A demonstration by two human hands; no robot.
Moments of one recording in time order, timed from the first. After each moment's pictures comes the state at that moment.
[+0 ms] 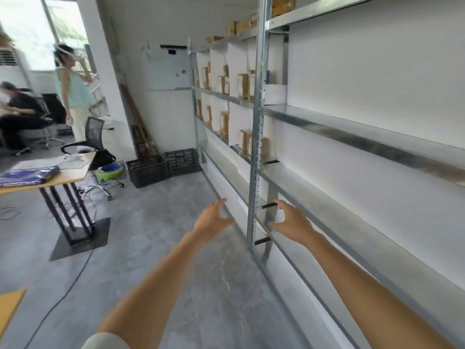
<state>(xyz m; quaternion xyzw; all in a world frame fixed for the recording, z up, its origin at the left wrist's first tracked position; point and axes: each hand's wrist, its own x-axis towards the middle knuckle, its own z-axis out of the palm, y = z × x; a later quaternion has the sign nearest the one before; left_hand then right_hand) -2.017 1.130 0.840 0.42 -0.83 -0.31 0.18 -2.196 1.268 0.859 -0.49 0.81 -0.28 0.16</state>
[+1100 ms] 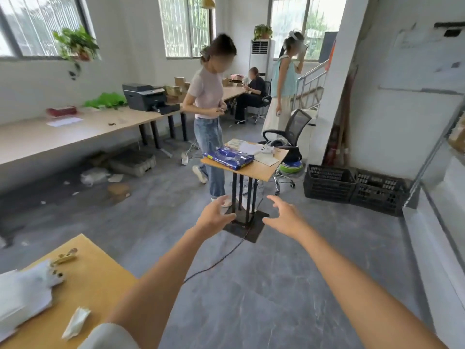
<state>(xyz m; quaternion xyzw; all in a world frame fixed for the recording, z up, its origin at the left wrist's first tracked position) -1.624 0.658 0.826 0.74 -0.52 -0.27 0.34 -1.820 0.598 0.845 -0.80 0.51 -0.15 0.28</state>
